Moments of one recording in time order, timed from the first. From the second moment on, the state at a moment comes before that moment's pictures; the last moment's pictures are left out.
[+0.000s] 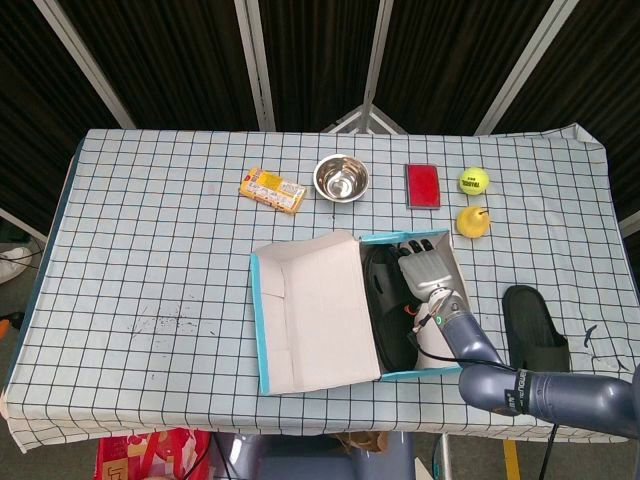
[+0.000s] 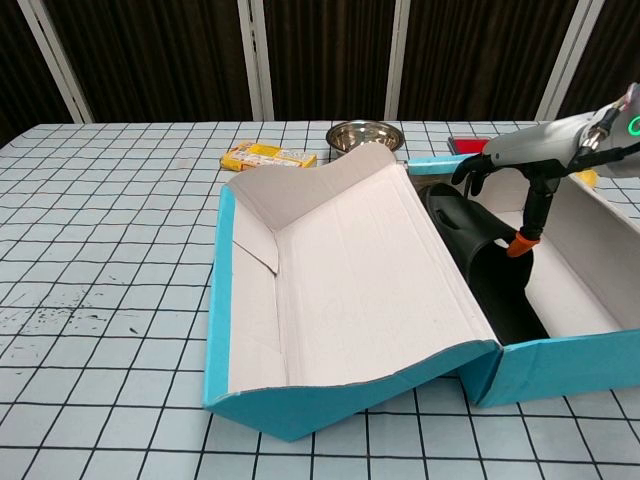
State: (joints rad) left arm -0.10 -1.05 -0.13 -1.44 1.31 1.34 -0.28; right arm 1.07 -1.26 0.08 -1.75 -0.31 0.87 -0.74
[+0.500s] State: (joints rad) left arm -0.10 -1.05 -0.13 -1.44 1.29 1.33 -0.27; right arm 1.07 -1.07 0.09 -1.86 -0.27 0.77 -0.63
